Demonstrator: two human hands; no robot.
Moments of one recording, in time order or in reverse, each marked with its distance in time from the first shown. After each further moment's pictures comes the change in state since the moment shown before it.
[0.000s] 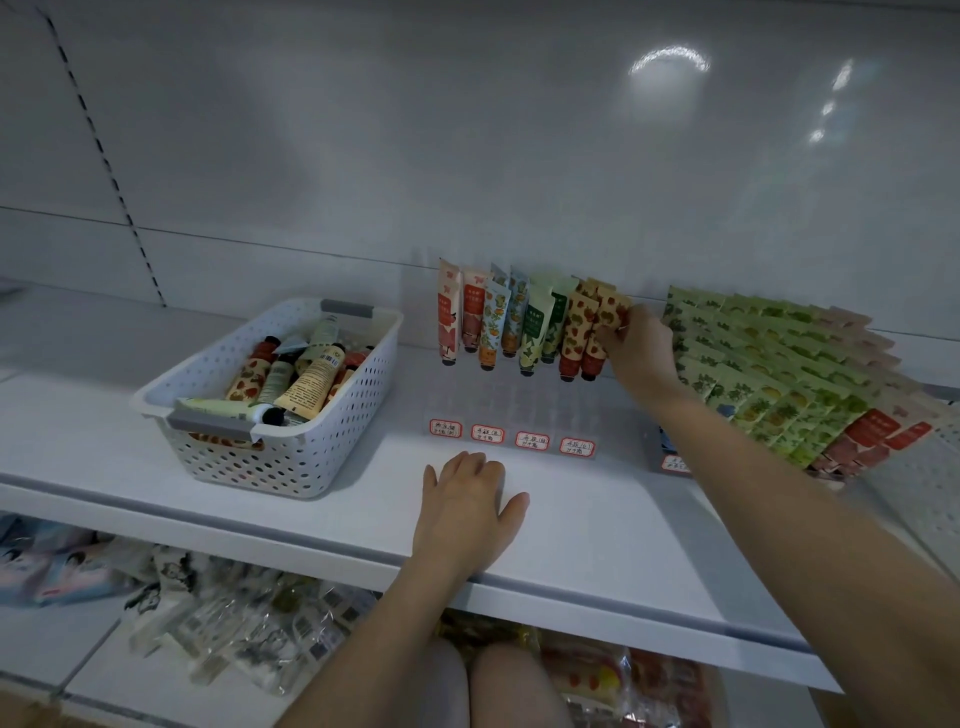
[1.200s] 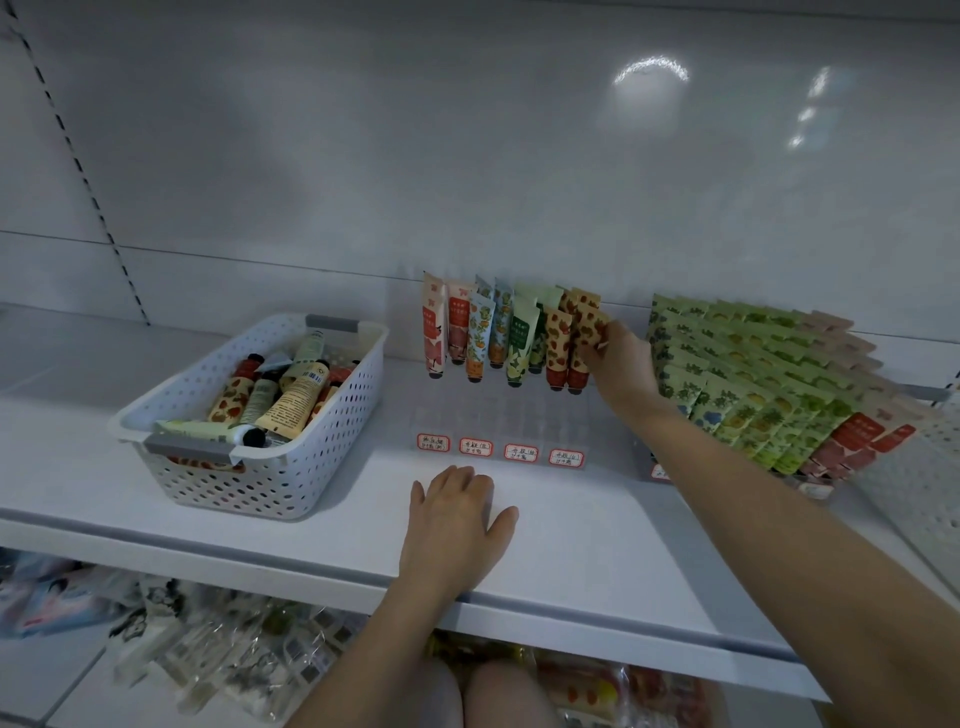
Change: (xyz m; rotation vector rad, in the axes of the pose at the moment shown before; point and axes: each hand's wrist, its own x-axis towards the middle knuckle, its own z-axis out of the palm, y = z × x) left_hand -0.001 0.000 0.000 0.007 0.022 0.002; right_hand 0.002 0.007 0.007 -0.035 -0.031 0.024
